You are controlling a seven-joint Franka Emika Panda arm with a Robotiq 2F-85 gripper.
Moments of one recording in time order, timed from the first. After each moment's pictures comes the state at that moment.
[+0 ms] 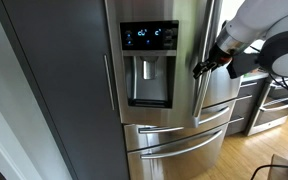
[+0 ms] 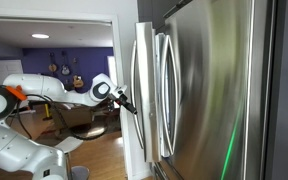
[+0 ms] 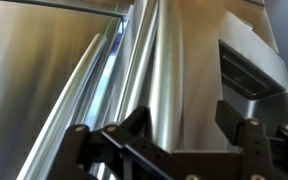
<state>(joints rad) -0.21 -0.66 0.34 -2.48 -0.29 2.39 0.56</state>
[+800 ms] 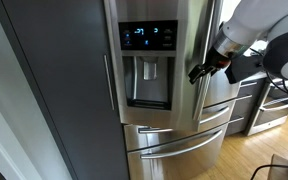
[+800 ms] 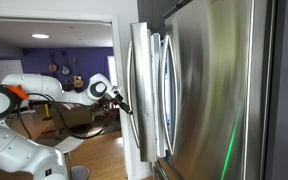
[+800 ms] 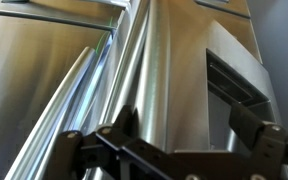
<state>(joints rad) -0.15 -0.65 0.37 -2.45 -0.29 2.31 0.64</state>
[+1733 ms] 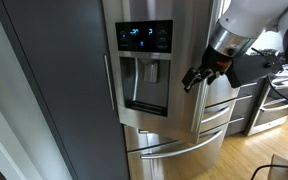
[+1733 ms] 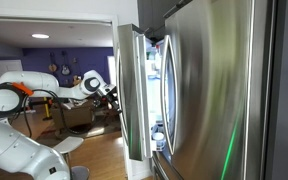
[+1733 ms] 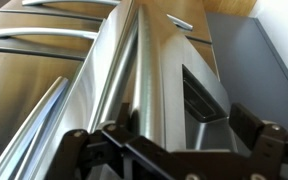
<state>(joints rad) -0.01 -0.60 0.42 -2.33 -0.20 2.11 0.77</state>
